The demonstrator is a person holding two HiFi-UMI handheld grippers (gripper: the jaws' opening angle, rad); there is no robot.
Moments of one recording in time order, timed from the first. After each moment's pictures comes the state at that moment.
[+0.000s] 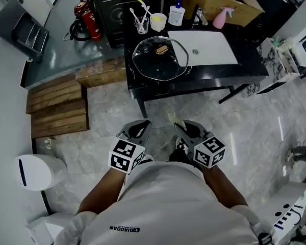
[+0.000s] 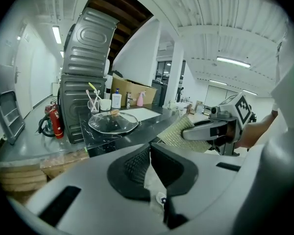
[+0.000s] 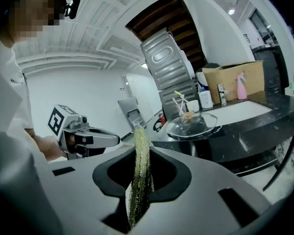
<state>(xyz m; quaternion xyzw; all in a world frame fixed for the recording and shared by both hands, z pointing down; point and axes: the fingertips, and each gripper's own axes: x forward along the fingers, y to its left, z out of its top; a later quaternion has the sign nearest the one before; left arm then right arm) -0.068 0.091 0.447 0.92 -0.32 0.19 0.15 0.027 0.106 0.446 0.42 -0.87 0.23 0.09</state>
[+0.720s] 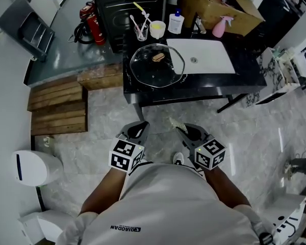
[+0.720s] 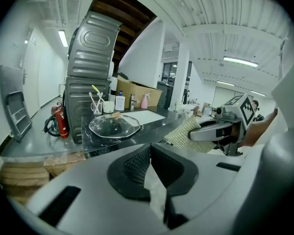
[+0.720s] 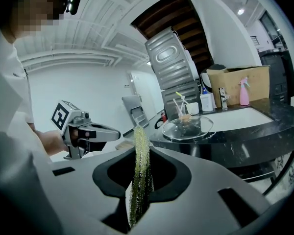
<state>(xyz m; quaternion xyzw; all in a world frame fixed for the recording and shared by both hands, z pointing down) -0.034 0.084 0.438 0.90 -0.36 0.18 0.15 0.075 0.105 0.437 0.39 -0.89 0.21 0.12</state>
